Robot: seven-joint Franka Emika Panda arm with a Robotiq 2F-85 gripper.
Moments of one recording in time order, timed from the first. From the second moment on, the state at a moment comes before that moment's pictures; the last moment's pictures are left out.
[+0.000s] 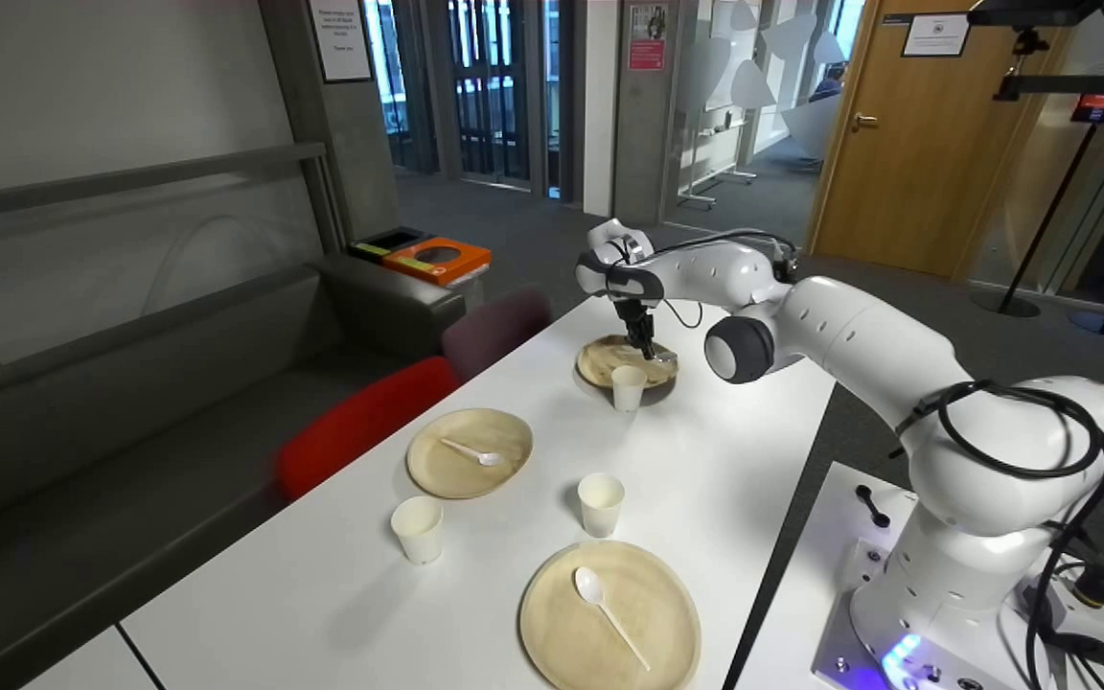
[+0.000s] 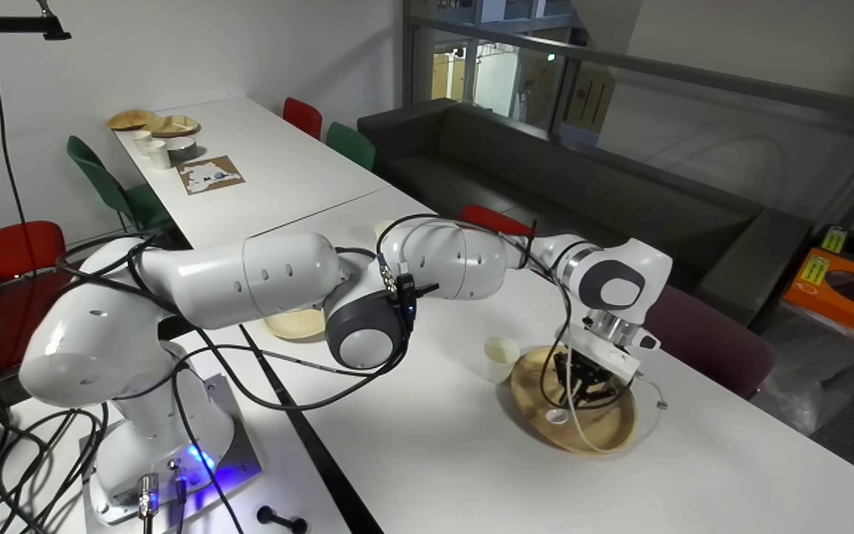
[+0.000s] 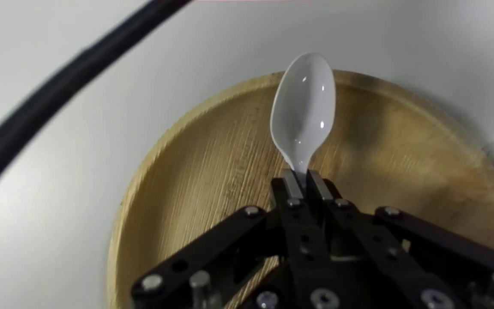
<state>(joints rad) -0.42 1.42 -0.13 -0.37 -0.13 1.46 -0.58</state>
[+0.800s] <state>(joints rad) -0.45 1.42 -0.10 -0.37 -0.06 1.38 -0.33</state>
